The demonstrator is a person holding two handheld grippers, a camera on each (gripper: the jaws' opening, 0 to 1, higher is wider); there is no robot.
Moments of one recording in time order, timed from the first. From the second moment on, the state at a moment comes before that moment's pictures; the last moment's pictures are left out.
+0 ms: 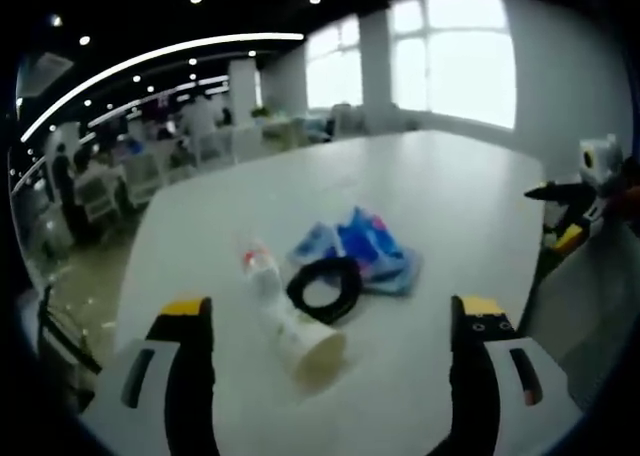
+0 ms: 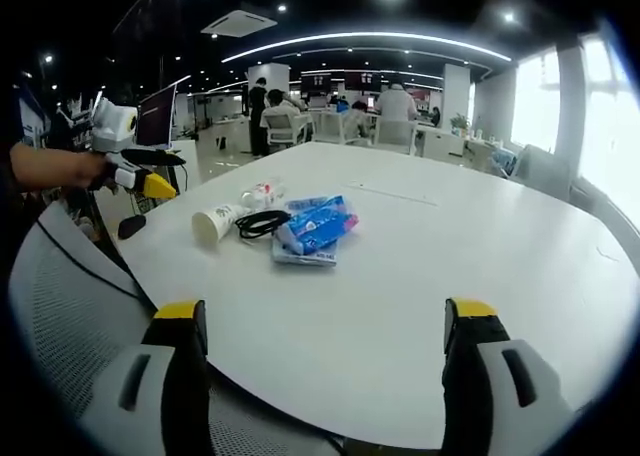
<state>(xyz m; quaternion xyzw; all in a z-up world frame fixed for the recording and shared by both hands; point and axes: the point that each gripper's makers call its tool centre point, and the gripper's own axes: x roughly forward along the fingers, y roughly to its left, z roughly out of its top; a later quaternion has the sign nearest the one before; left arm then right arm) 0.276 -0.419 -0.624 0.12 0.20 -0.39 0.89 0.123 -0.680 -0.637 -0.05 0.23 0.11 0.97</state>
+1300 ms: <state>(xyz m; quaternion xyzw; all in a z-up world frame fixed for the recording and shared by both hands) 0.288 -0.421 -0.698 0.26 0.23 -0.43 0.84 0.121 -0.684 -0.639 -0.05 0.24 0.10 0.96</state>
